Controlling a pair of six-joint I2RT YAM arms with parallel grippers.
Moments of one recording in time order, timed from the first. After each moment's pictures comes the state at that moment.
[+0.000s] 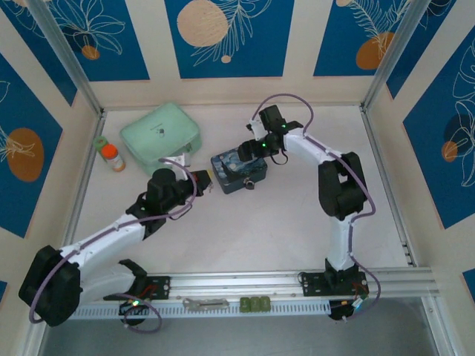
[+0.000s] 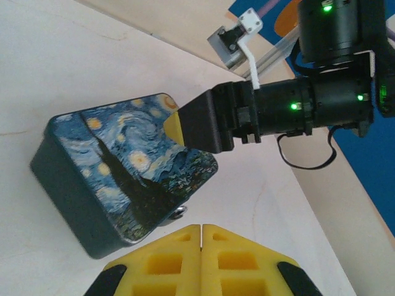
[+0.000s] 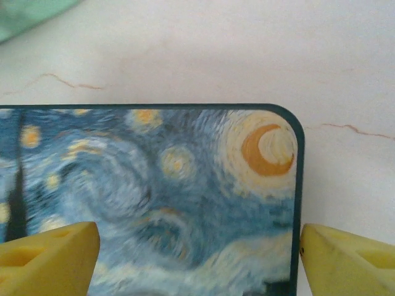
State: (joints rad) left arm -0.59 1.10 0.55 0.28 0.14 -0.73; right arm 0.41 1.99 1.59 -0.64 -0.28 0.07
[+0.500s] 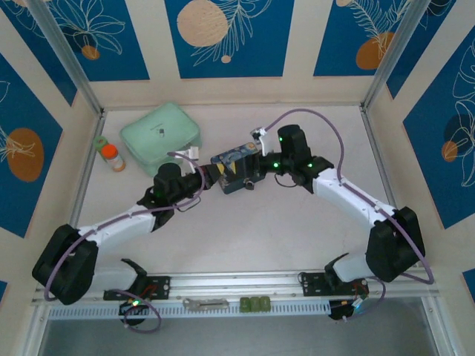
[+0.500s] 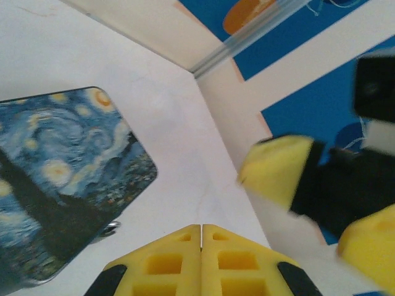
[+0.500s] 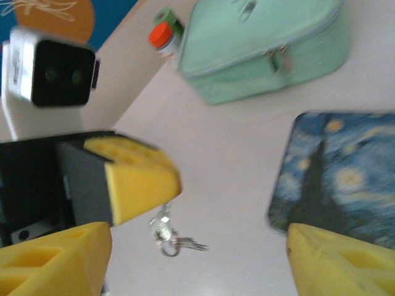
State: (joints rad) left arm -0.58 1.27 0.58 0.55 0.31 -0.89; right arm 0.51 1.40 1.02 -0.16 -0.64 0.34
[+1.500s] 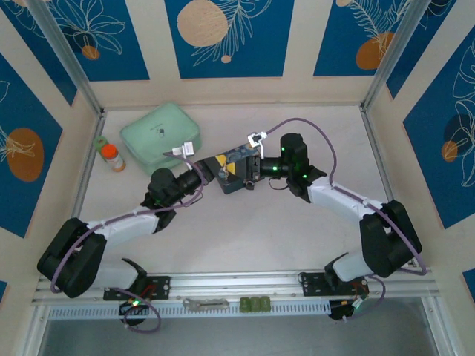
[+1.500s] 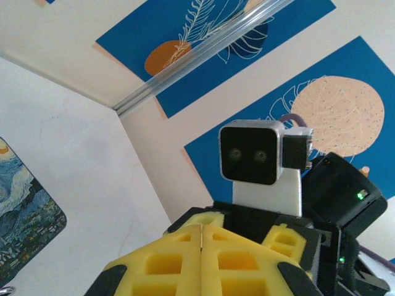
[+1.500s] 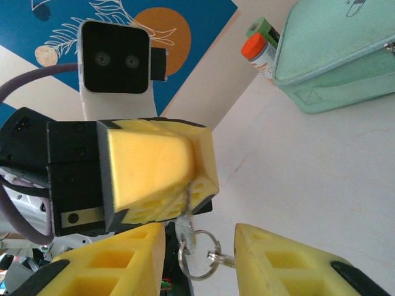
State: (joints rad) left arm -0.58 1.32 0.53 0.93 0.34 -1.05; right arm 0.52 1.44 0.88 0.32 -0.87 0.68
